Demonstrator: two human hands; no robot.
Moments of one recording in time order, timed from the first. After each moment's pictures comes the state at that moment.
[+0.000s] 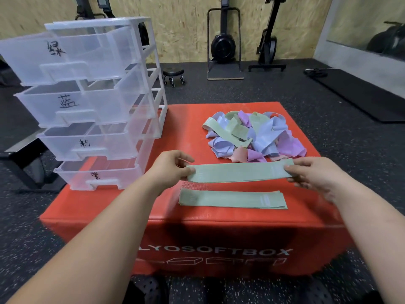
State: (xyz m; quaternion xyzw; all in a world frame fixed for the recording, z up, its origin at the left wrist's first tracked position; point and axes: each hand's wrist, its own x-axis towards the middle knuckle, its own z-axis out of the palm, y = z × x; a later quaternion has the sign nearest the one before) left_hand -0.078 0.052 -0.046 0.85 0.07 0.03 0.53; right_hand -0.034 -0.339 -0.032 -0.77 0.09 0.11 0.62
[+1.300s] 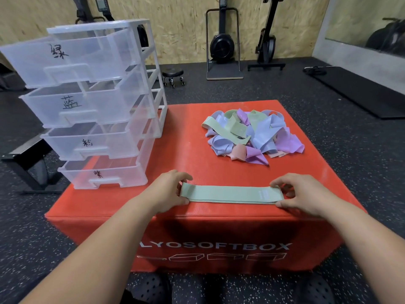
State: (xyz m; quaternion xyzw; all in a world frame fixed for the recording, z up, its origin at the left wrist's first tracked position) left_hand -0.114 0.066 -0.076 0.97 -0.07 -0.01 0.22; right_hand -0.054 -0.354 -0.083 -0.94 -0.20 0.07 0.24
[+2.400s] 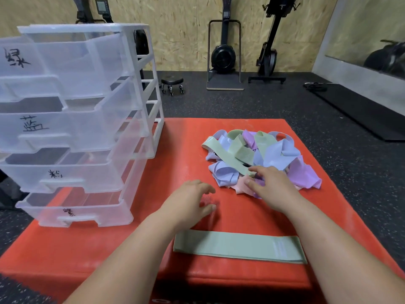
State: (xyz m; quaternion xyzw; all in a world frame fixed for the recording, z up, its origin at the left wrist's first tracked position) left_hand -0.012 0.026 -0.083 0.97 -0.13 0.06 0.20; right_hand 0.064 -0.242 -0.065 -0.96 -0.10 0.00 0.24
